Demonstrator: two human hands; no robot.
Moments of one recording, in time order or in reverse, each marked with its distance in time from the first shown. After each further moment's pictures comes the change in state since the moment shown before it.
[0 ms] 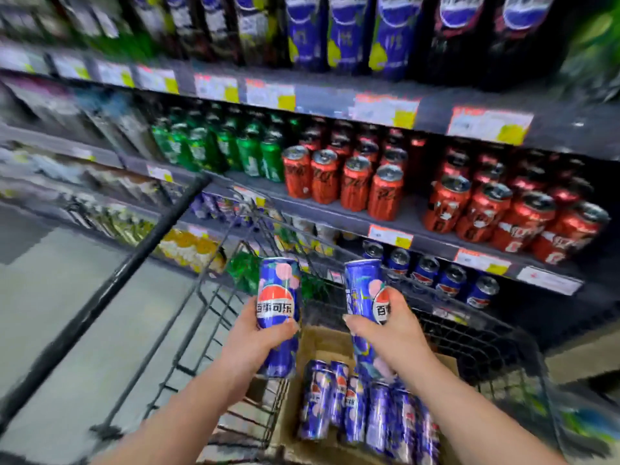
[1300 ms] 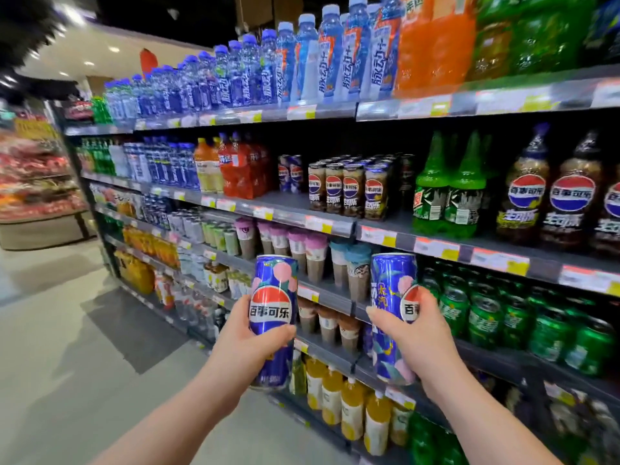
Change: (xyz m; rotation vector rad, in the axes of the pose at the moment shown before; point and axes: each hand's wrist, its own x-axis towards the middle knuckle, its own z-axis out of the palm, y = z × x) left_hand 0.048 0.219 -0.590 0.021 0.285 0.483; right_hand 0.023 -0.347 0.533 0.236 -0.039 -0.466
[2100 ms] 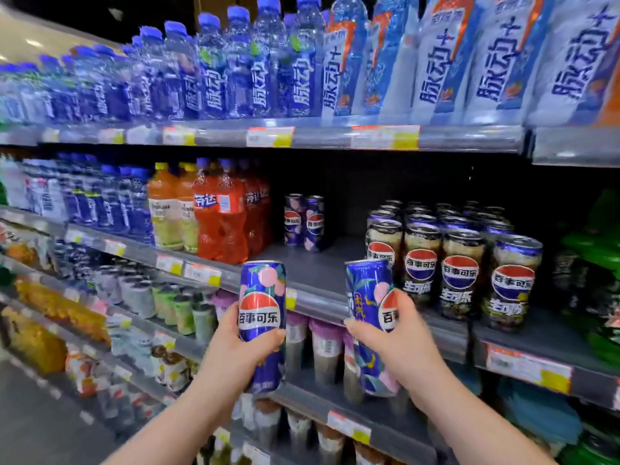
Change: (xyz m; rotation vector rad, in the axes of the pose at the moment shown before) left_hand 0.425 -0.008 -0.113 -0.148 -0.119 0.071; right_hand 0.313 -0.014 0.253 -0.147 0.039 -0.086
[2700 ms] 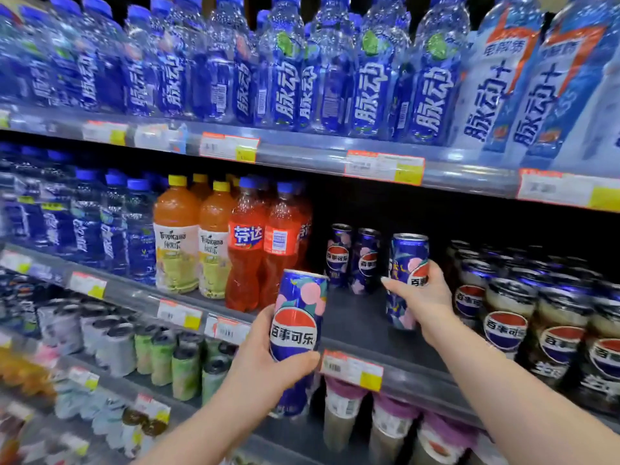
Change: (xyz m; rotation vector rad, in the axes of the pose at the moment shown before) left_hand 0.183 0.005 -0.121 -0.007 -0.330 0.071; right_hand 0.215 -0.020 0.130 -0.060 0.443 -0.034
